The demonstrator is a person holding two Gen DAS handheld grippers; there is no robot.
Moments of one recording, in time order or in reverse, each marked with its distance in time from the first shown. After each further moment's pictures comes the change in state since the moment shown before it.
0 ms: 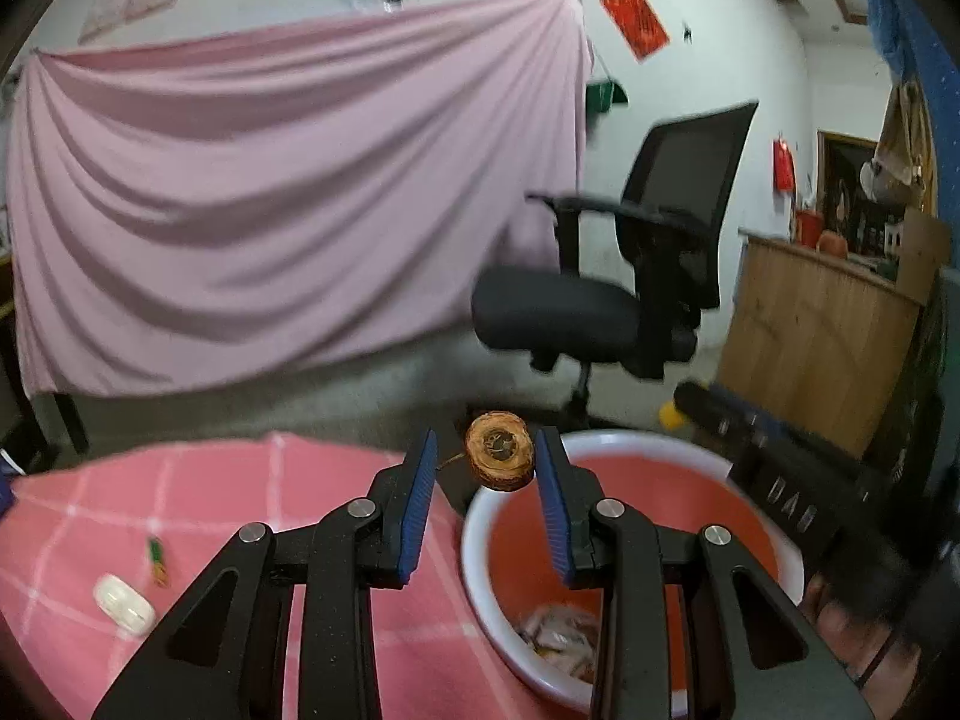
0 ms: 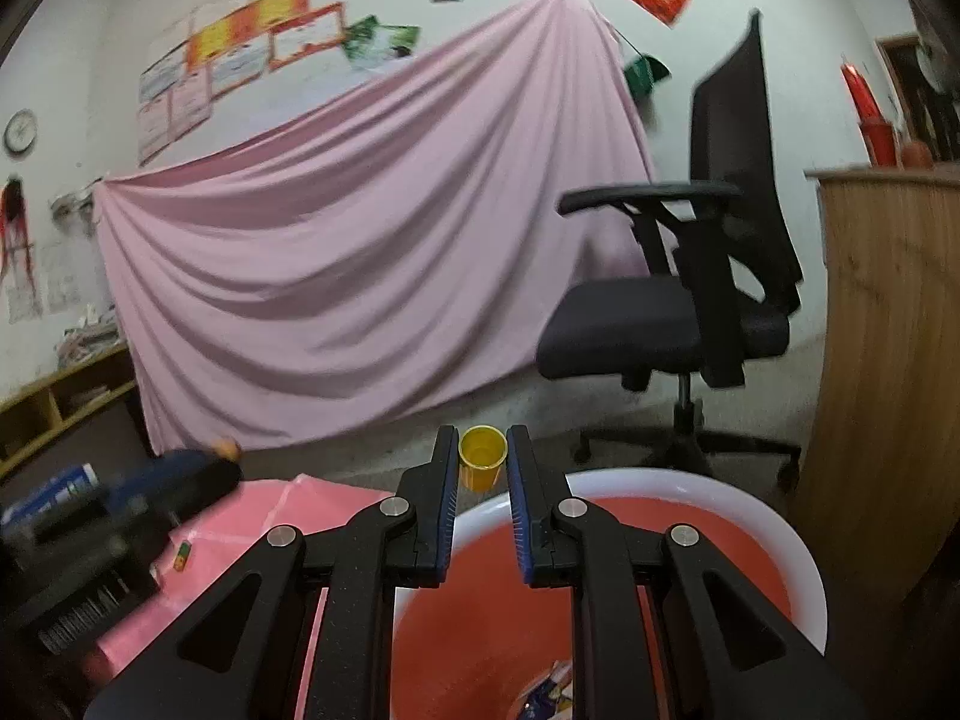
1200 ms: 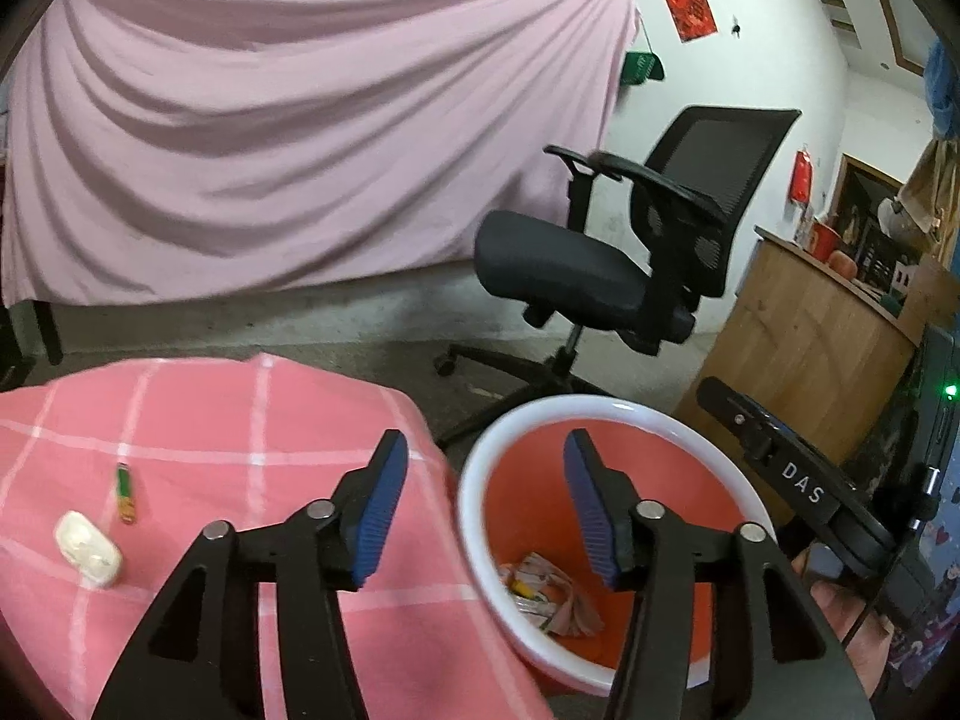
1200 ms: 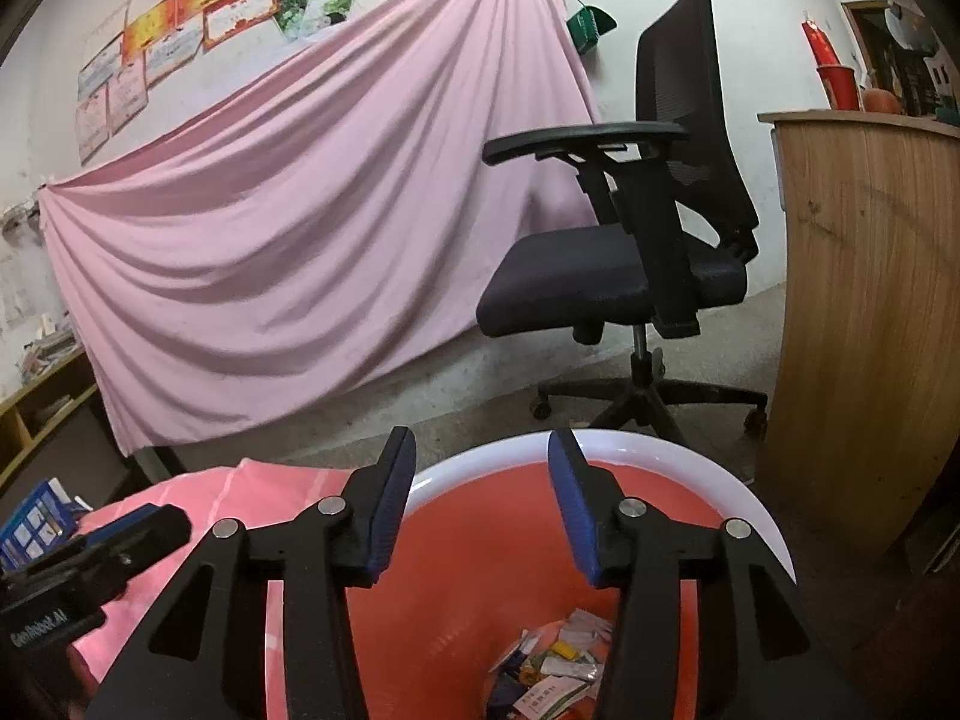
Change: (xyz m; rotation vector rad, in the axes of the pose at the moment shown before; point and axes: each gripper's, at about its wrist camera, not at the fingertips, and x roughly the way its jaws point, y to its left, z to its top) left arm -0.004 0.042 -0.001 -0.142 0.118 -0.037; right arm 0.014 -0.023 0.002 0.047 0.079 -0.089
